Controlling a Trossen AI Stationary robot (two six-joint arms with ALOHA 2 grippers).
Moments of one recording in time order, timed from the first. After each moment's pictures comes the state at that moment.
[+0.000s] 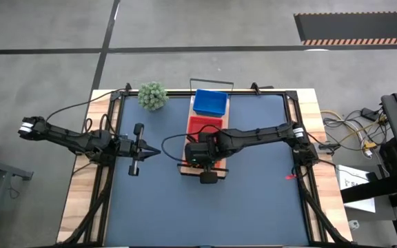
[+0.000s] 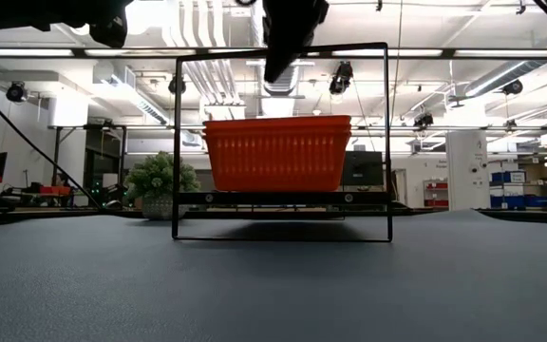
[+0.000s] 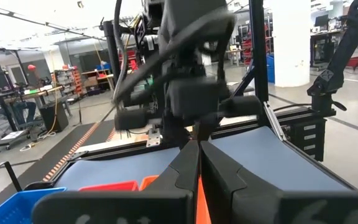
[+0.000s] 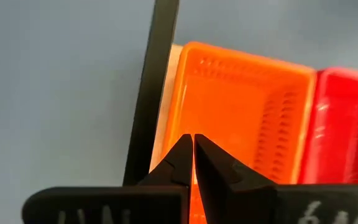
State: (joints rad) left arm -0.23 0.57 0.33 0.36 -0.14 0.17; right arm 0.15 2.09 2.09 -1.21 0.06 0.06
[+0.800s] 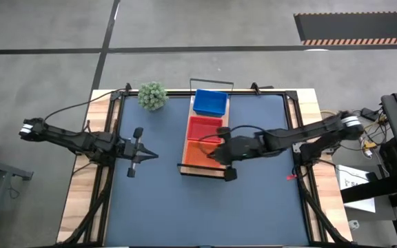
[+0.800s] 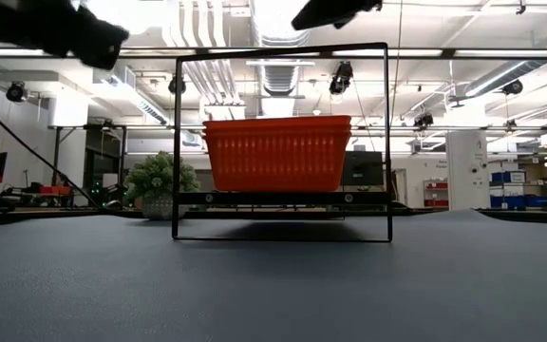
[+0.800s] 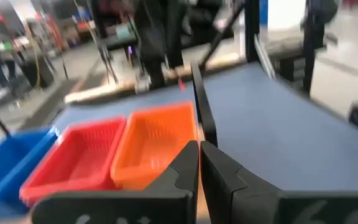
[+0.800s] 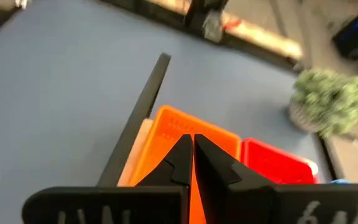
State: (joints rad) left arm -0.23 0.48 0.33 0.04 -0.12 0.17; right arm 0.19 1.49 1.23 -0.34 0.19 -0.22
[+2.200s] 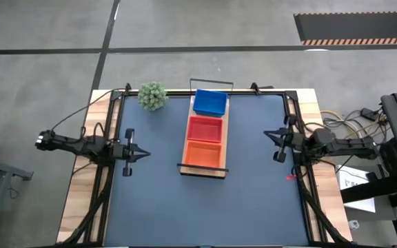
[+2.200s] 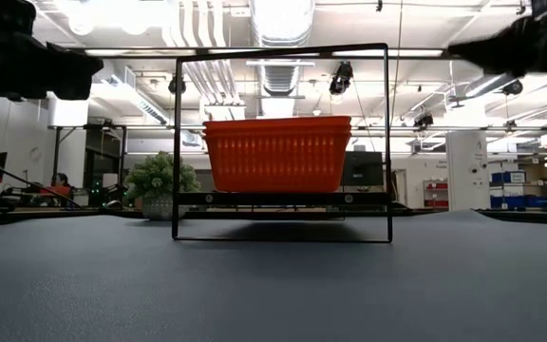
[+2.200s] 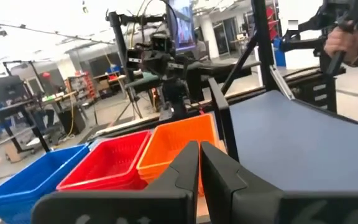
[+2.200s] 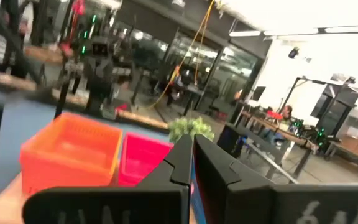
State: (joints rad) left arm -0.23 0.03 0.01 0.04 -0.16 0.28; right arm 0.06 0.00 0.10 0.09 0.27 -0.44
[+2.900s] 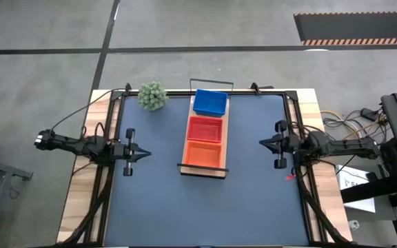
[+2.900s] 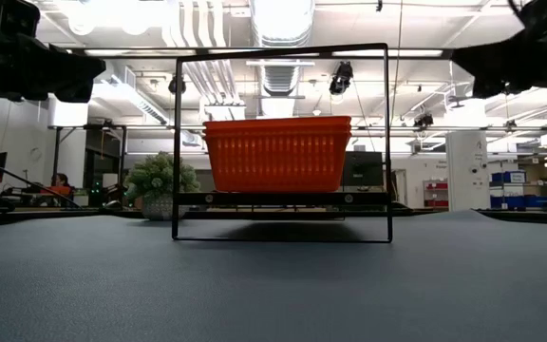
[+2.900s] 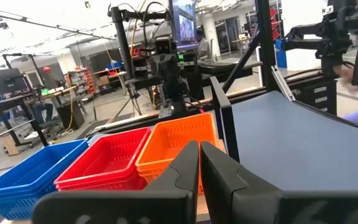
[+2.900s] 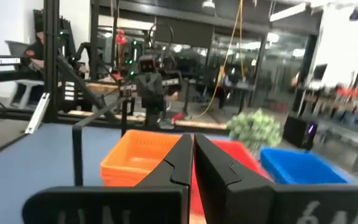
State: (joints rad) left arm -0.23 0.06 0.01 0.07 -0.17 0.24; right arm 0.06 0.05 0.01 0.18 0.10 -0.18
